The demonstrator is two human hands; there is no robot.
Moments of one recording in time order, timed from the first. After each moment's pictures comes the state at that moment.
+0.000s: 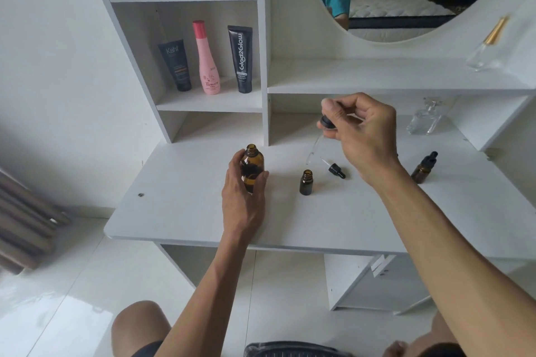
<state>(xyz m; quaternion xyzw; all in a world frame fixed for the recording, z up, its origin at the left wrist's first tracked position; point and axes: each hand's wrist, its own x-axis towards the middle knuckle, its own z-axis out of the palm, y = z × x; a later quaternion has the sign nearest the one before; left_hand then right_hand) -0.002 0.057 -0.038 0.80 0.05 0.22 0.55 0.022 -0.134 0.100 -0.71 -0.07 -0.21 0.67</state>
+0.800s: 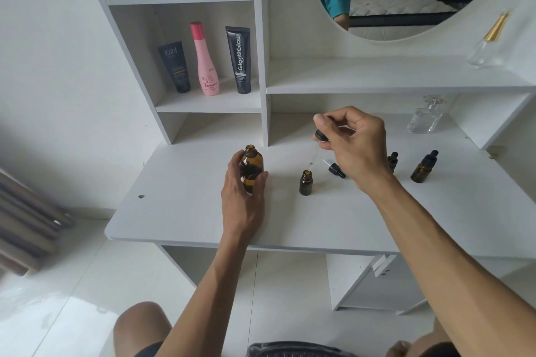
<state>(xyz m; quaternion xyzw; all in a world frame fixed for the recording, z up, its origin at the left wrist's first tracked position) -0.004 0.056 -0.036 0.80 0.05 0.23 0.56 0.023 -0.134 0.080 -0.74 -0.06 -0.19 0.64</state>
